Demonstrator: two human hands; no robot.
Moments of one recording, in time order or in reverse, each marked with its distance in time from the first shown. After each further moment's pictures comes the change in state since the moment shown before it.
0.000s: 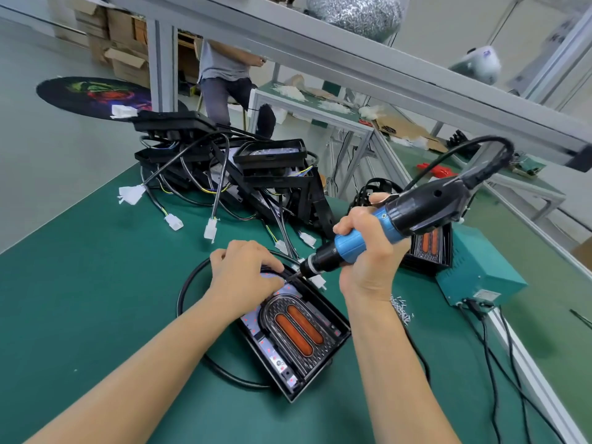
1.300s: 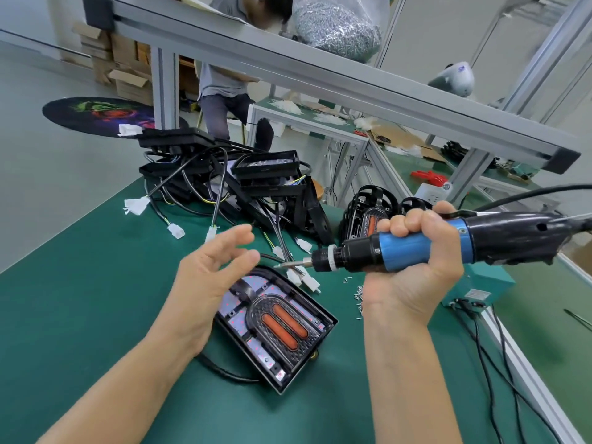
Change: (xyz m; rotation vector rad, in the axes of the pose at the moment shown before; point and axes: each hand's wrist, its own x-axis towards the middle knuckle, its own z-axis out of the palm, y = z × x) left_hand -0.050 0.012 -0.045 -1.125 0.141 -0.103; right_hand -0.019 -0.068 0.004 0.436 0.163 -0.010
